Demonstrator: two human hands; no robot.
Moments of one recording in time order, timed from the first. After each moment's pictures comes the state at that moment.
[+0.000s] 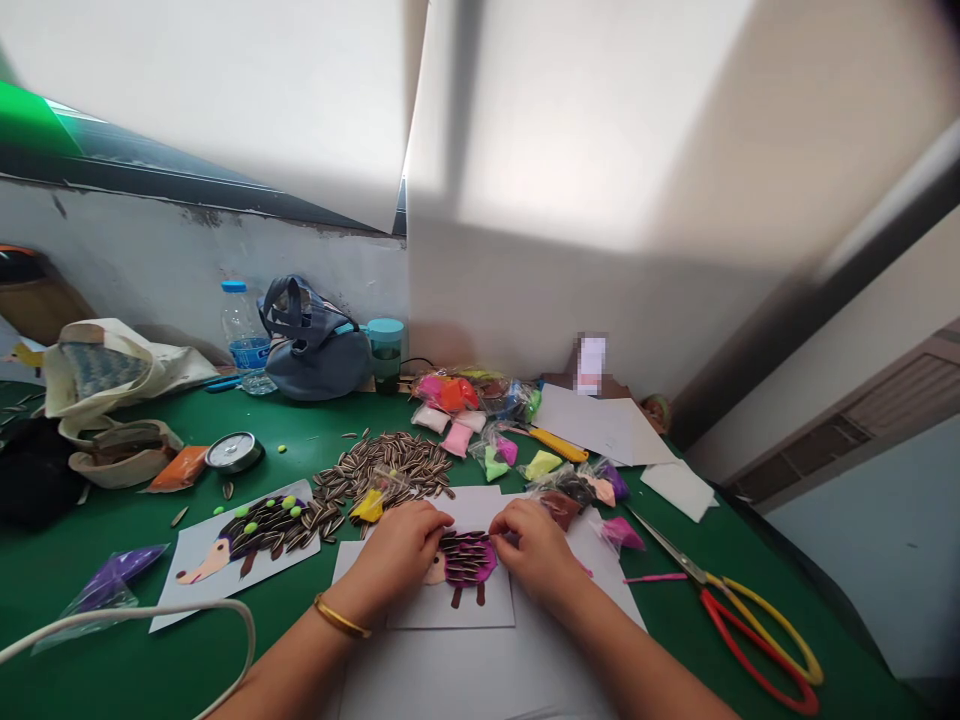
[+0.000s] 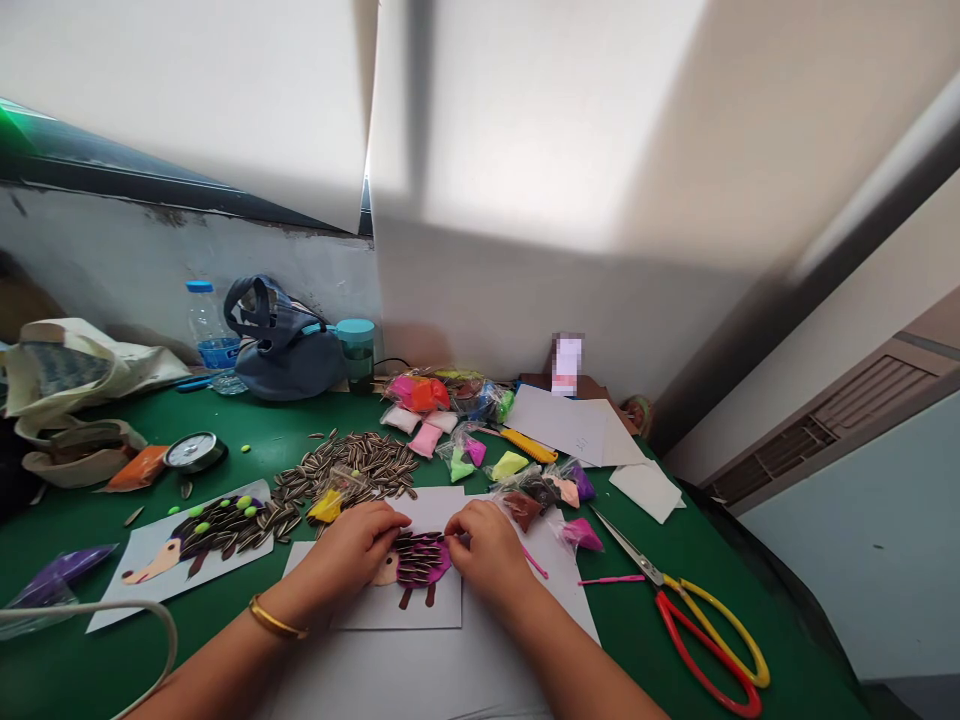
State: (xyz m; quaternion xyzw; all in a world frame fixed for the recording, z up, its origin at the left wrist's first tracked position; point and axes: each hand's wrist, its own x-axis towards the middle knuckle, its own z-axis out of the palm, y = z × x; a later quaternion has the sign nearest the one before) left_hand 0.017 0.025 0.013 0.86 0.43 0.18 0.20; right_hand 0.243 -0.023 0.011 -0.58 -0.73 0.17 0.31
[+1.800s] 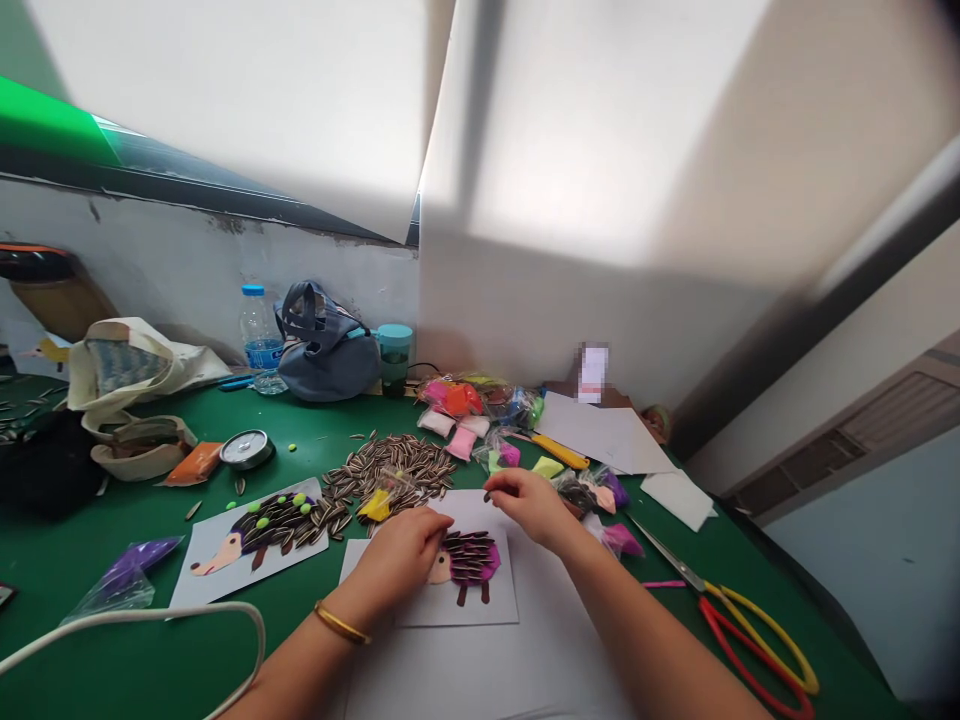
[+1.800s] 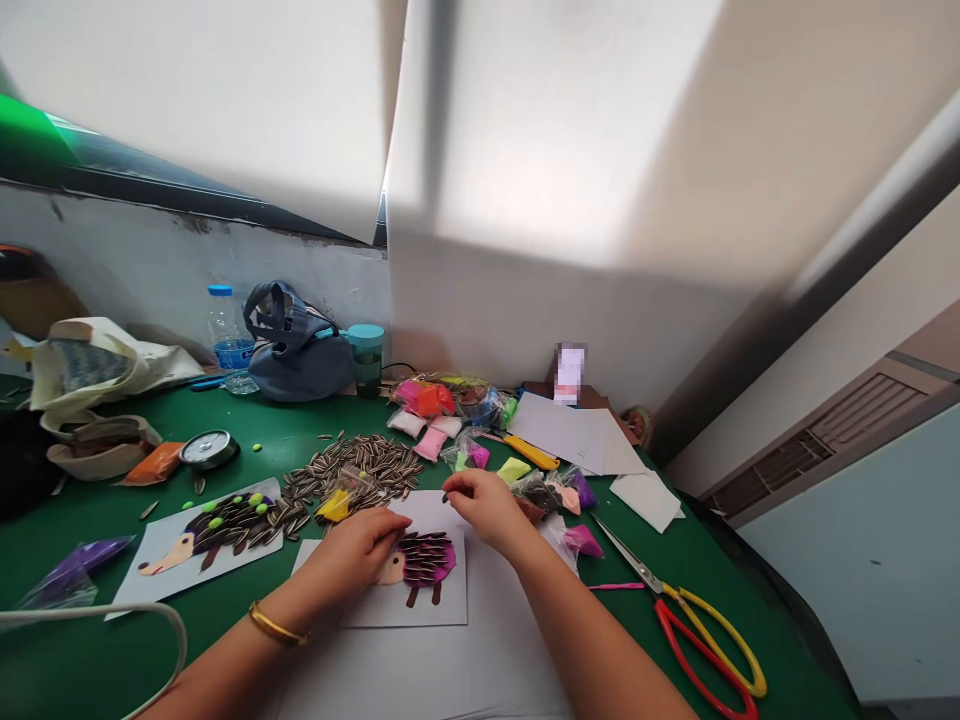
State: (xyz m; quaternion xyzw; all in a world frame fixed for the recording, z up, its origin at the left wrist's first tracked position) left_hand 0.011 0.016 0.020 0.84 0.46 0.17 0.24; right_hand 0.242 0.024 0.048 -0.60 -0.73 0.24 0.23
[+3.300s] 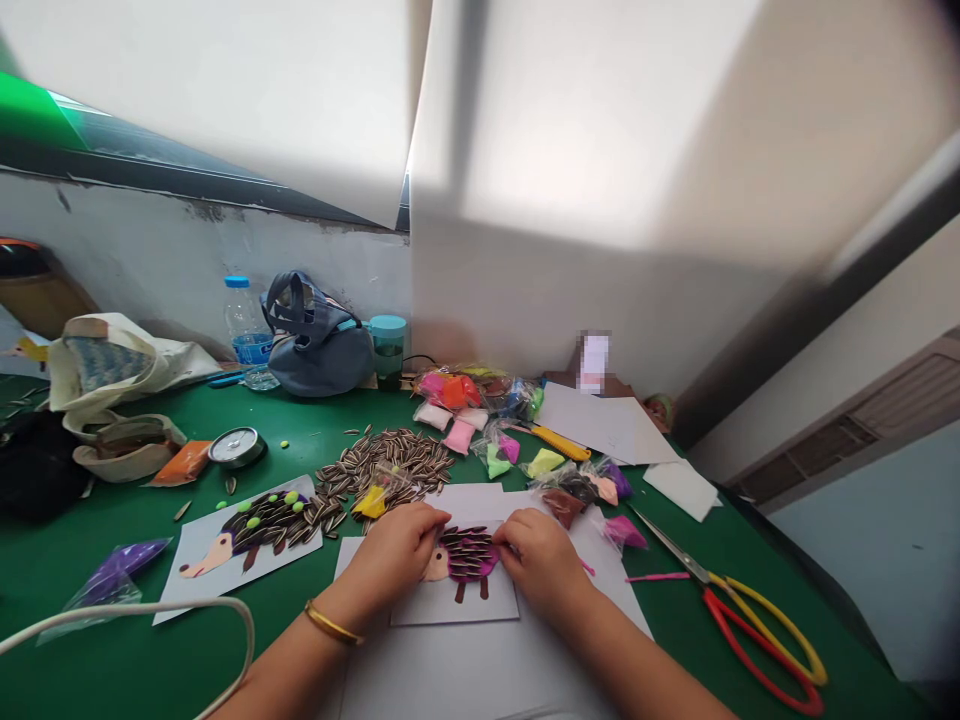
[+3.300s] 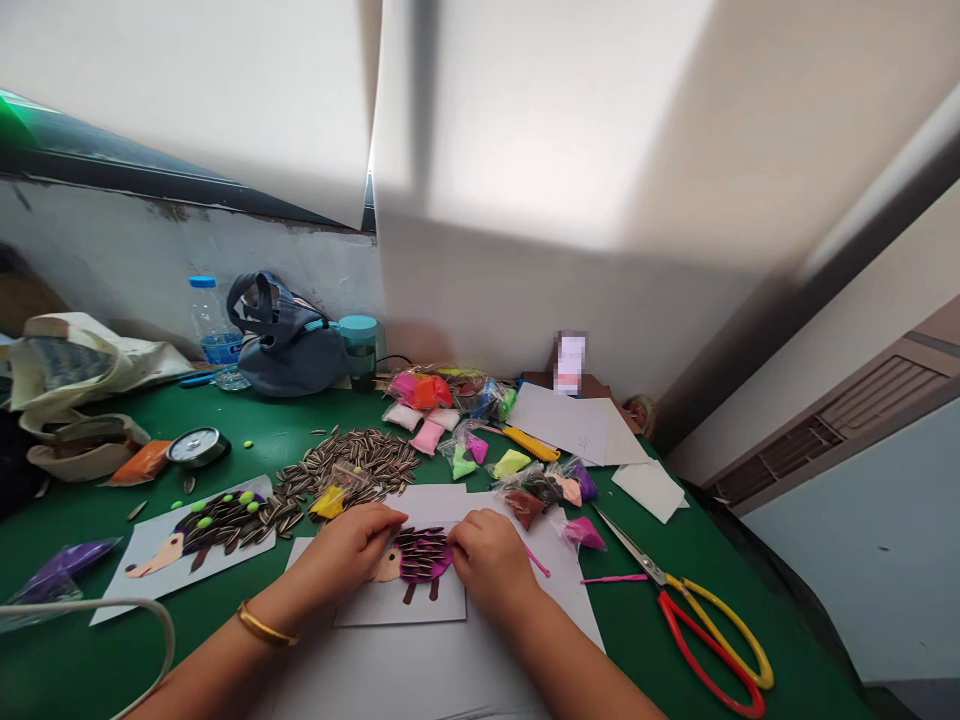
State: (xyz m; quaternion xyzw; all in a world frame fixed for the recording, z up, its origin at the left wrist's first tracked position) left_hand 0.011 0.018 0.018 0.84 0.45 0.18 0.25; right_hand 0.245 -0.033 0.003 -0.54 -0.79 0.06 0.28
